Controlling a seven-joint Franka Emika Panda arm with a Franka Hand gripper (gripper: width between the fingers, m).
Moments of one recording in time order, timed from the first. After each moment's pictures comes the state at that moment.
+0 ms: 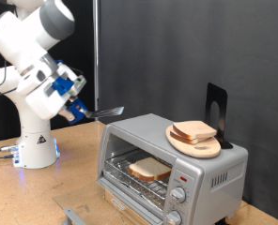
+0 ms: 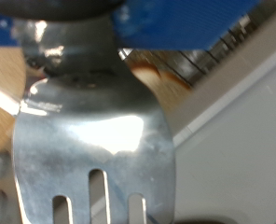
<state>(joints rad) -0.27 -0.51 0.01 -2.64 0.80 2.17 -0.64</state>
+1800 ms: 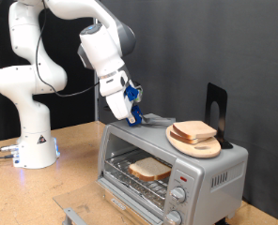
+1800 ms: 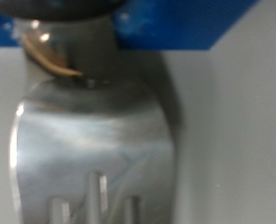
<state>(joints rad) -0.14 -0.43 0.47 -2.68 0.86 2.48 -0.31</state>
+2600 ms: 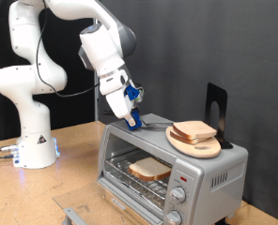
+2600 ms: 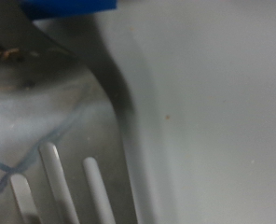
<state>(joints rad) -0.14 -0.43 0.49 -2.68 0.85 2.57 -0.31</state>
